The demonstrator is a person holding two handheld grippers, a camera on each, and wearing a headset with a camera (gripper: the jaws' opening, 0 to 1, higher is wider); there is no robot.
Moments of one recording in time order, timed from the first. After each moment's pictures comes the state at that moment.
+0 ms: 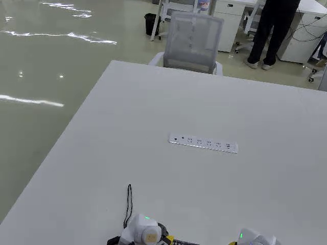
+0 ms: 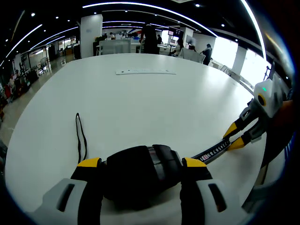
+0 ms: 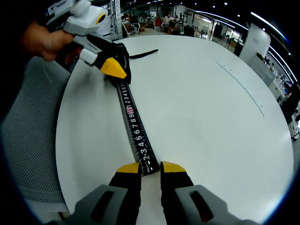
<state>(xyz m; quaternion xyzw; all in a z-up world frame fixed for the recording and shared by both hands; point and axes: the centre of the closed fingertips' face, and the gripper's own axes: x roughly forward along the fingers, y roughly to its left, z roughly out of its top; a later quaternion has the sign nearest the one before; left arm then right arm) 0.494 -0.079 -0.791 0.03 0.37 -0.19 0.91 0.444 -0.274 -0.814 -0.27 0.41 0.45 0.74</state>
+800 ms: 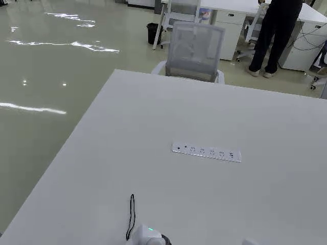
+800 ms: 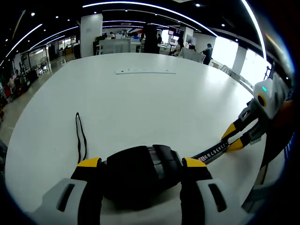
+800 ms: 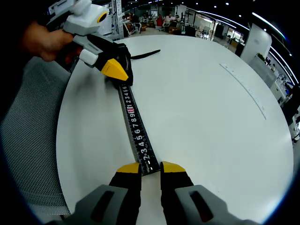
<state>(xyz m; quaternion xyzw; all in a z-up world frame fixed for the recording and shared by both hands) 0.493 -0.079 -0.792 0.03 0.37 -0.19 0.91 0.443 -0.266 -0.813 -0.27 0.41 0.46 0.74</state>
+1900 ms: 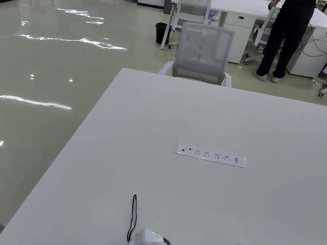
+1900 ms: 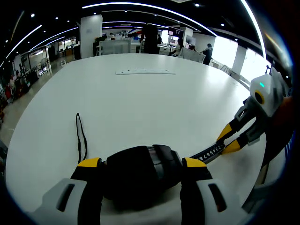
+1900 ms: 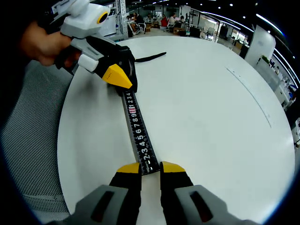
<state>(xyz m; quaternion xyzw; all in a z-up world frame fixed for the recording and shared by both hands) 0.493 -0.078 -0.790 0.03 0.36 -0.18 0.91 0.448 -0.243 -0.814 -0.27 0.41 0.48 0.73</state>
